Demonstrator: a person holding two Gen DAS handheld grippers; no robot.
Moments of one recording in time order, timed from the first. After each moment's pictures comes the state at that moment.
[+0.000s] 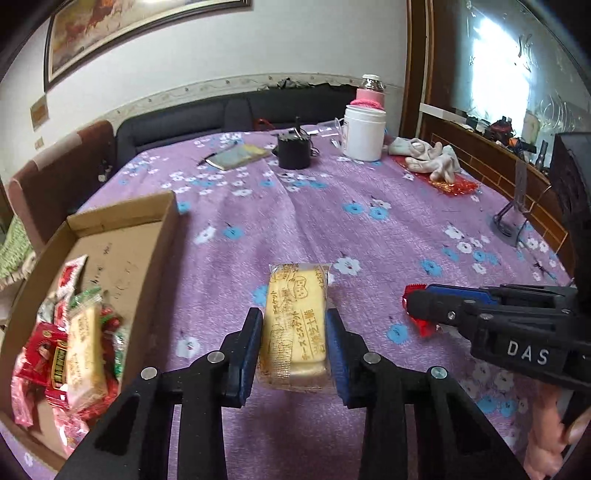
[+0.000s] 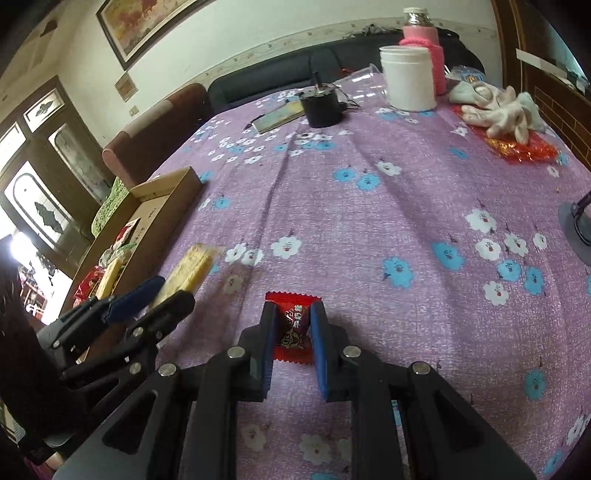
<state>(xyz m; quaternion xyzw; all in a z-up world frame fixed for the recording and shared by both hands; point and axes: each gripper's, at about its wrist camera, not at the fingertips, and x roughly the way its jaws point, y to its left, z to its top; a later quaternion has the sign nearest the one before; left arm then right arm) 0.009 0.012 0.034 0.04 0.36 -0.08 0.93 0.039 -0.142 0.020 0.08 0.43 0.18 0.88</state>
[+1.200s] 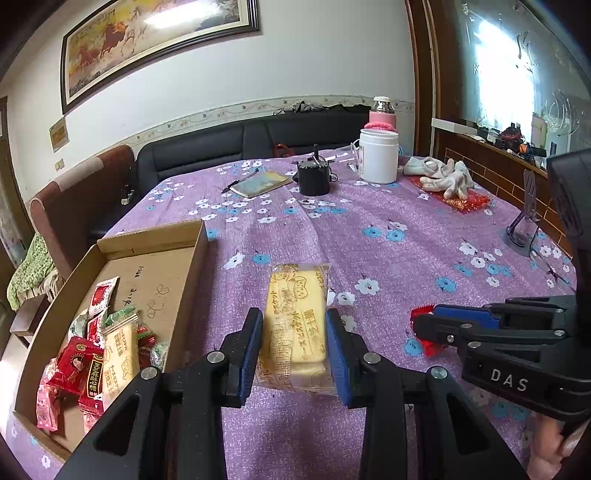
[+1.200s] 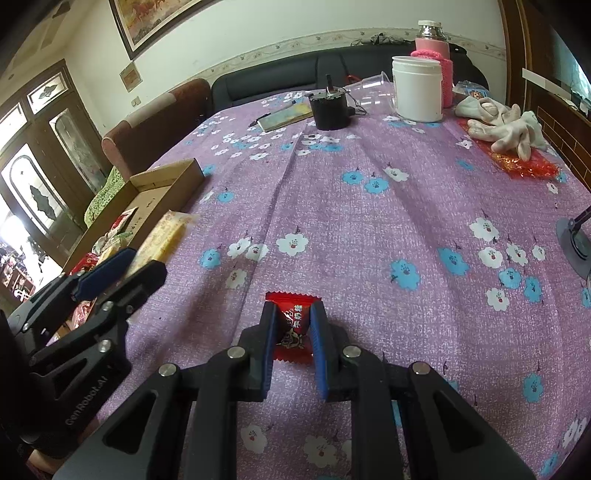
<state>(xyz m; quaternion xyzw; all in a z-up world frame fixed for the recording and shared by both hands) -0.005 0.014 0.047 0.06 0.31 -0.05 0.95 0.035 -0.132 0.017 0.04 0.42 0.18 0.89</state>
